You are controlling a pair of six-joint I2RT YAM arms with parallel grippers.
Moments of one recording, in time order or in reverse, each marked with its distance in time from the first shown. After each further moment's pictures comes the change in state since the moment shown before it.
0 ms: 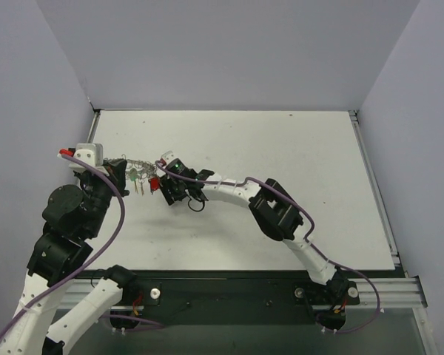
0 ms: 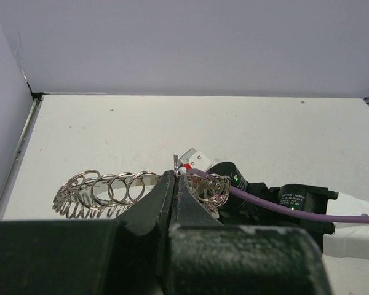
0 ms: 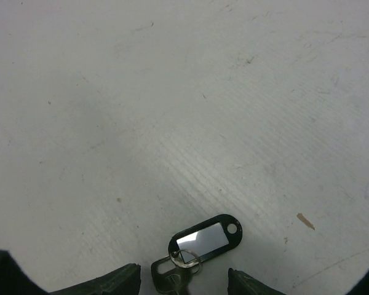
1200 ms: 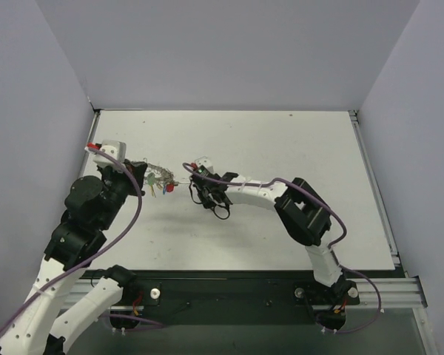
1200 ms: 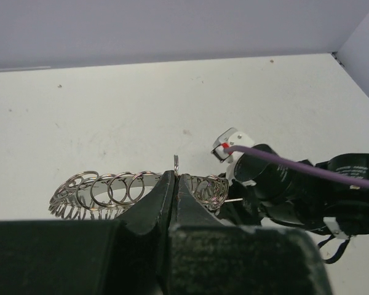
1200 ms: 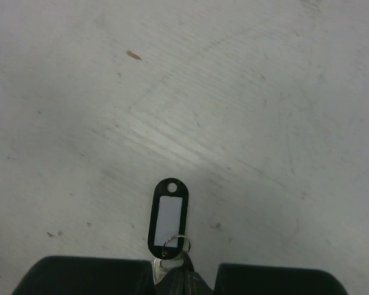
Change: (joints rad) left arm 0.000 0.043 -0.085 0.064 0.140 -0.029; right arm -0.036 -0.264 -0.371 -0.137 0.179 0.128
